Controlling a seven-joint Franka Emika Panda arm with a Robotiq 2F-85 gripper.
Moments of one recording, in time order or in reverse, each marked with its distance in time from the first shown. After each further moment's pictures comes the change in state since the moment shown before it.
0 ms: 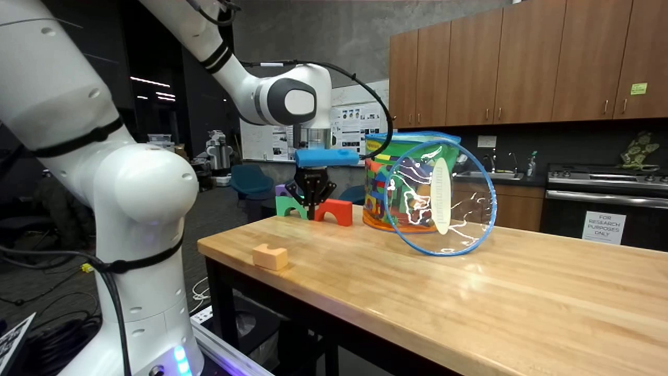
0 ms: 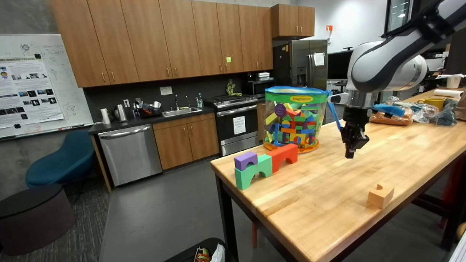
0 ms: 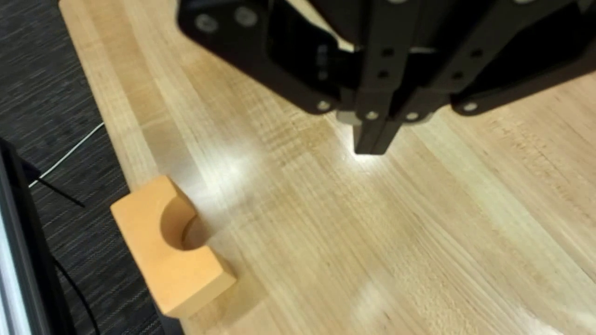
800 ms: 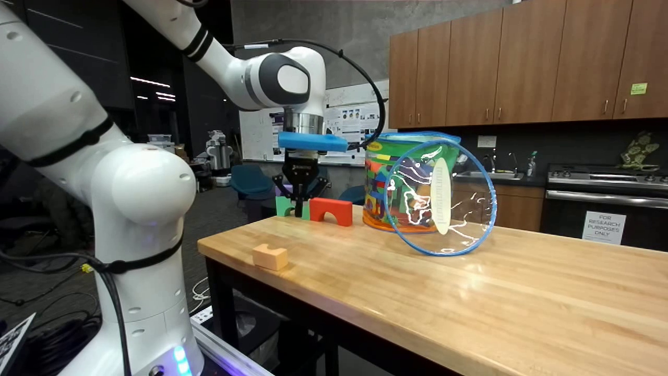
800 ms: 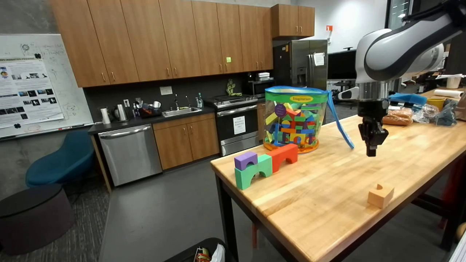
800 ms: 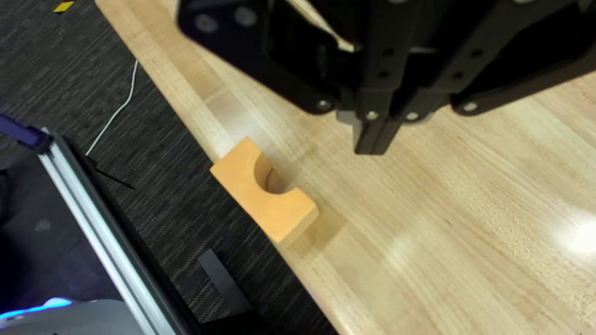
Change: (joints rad) arm -0.018 -0.135 0.000 -0.002 -0.102 -0.262 0.187
